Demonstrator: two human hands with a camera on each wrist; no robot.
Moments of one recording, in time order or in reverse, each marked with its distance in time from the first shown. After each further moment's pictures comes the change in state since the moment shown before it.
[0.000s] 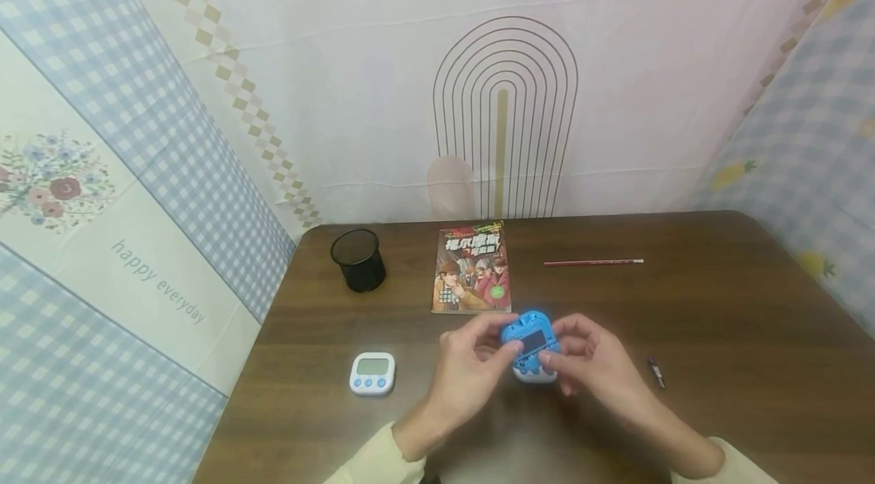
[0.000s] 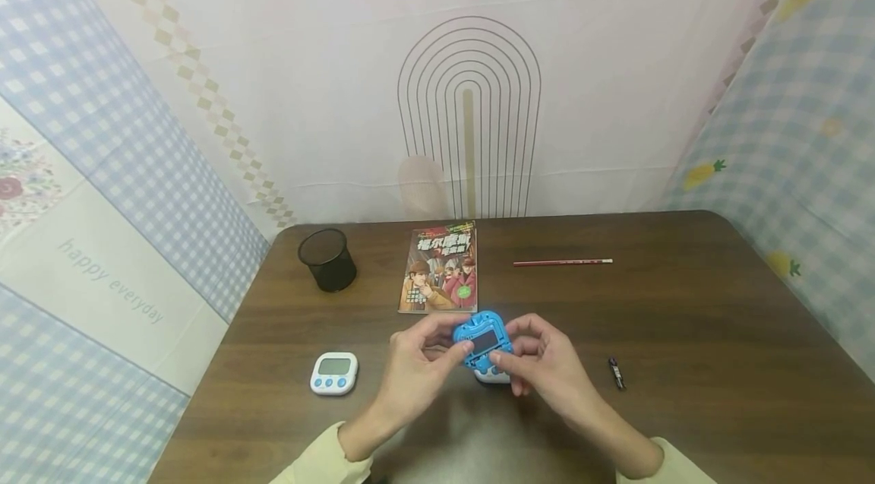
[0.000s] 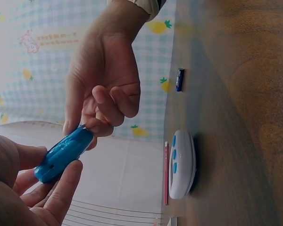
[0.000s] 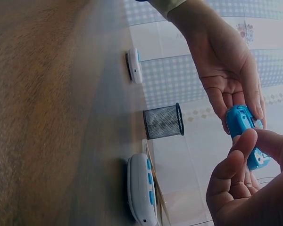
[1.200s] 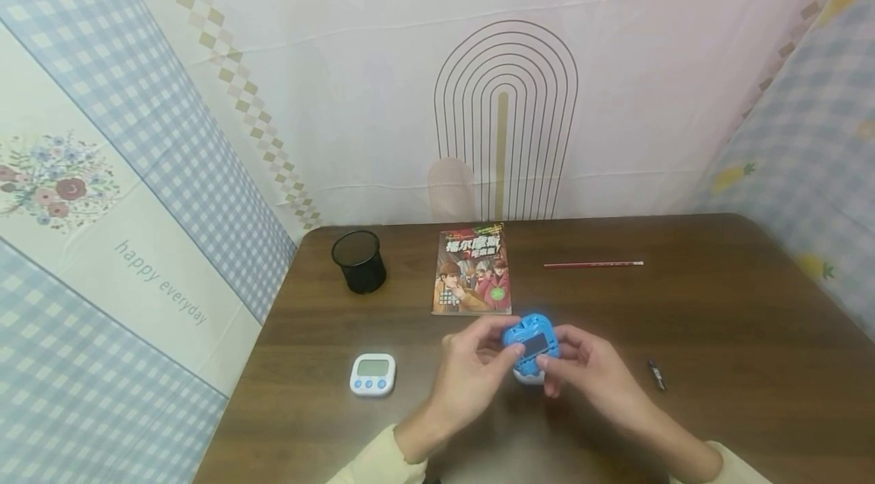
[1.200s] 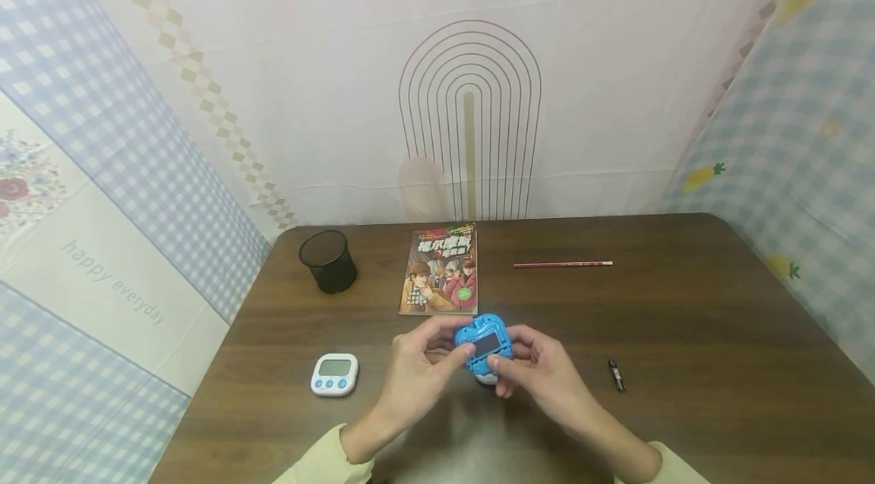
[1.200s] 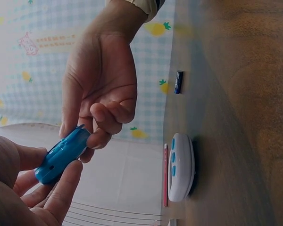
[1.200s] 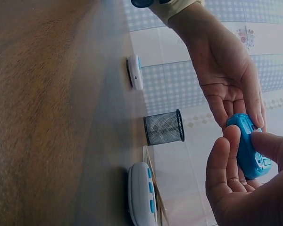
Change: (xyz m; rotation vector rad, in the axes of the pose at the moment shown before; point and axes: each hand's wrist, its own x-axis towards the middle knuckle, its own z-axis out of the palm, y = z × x) left_hand -0.001 -0.001 0.003 -0.001 -0.010 -0.006; right_hand -0.002 0.003 0.001 -0.003 -0.133 -0.097
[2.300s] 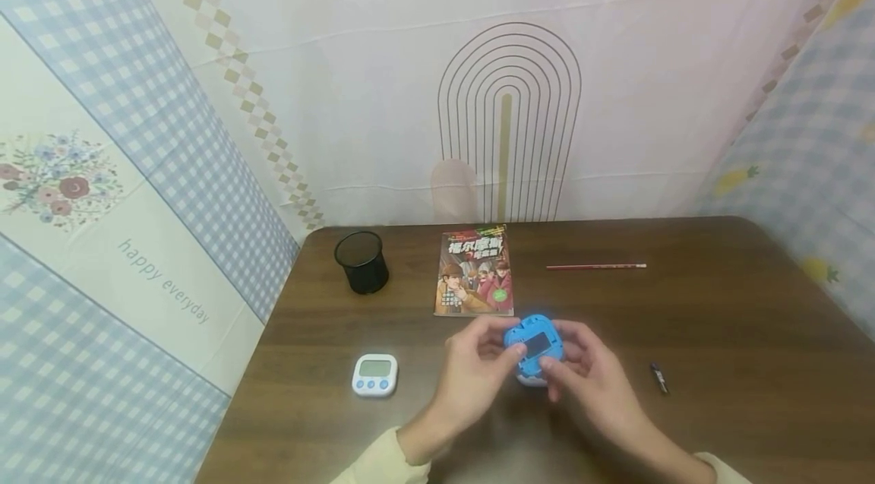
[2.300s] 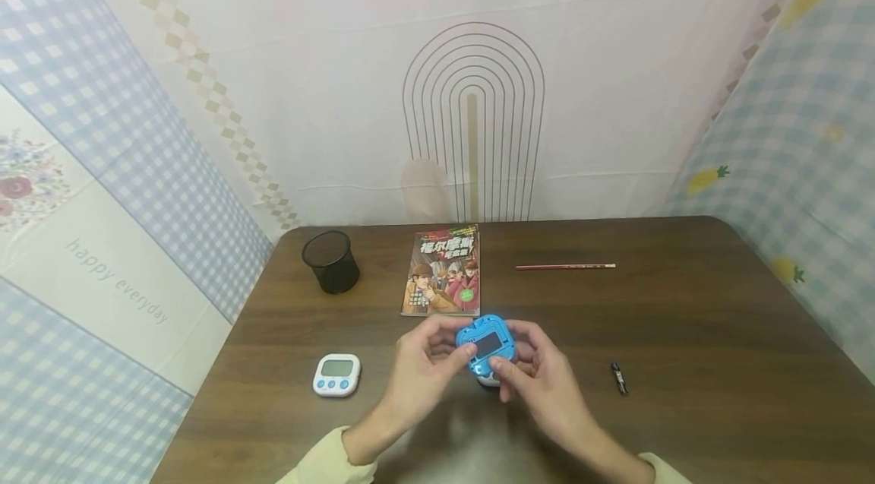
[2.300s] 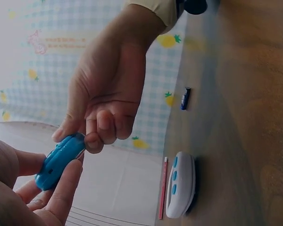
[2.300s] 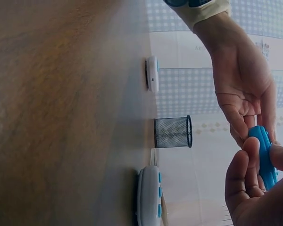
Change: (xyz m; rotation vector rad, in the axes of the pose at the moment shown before) left_hand -0.001 0.004 0.004 -0.084 0.045 -0.113; right_hand -0.008 0.006 0.018 -0.053 0.193 -0.154
